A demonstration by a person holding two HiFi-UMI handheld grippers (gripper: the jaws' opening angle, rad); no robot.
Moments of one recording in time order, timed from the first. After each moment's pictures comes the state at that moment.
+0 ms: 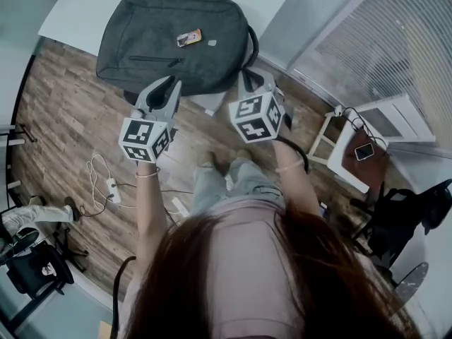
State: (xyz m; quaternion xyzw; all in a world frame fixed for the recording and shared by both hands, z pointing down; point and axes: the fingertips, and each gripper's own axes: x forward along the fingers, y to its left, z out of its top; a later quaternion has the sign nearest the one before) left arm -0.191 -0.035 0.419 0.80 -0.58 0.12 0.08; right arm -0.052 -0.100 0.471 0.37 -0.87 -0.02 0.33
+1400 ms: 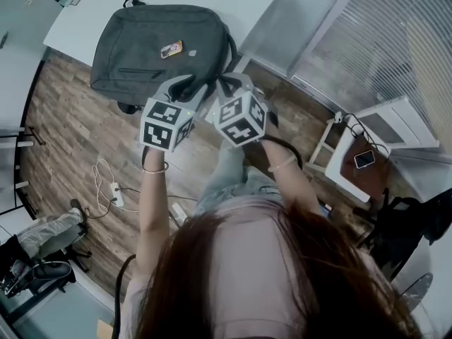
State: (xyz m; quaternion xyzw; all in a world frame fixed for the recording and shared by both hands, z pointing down) left arm -0.083 -0.082 0.434 0.80 -0.52 0.28 0.13; right arm -0.053 -0.100 0.463 0.27 -0.91 -0.01 0.30
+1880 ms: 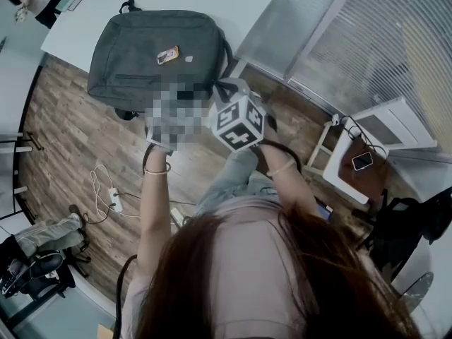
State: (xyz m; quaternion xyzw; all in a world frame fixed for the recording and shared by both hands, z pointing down) left arm -0.080 -0.089 0.459 0.77 -0.50 0.36 0.14; right arm -0.052 -0.099 0.462 0.26 -0.92 -0.02 0.31
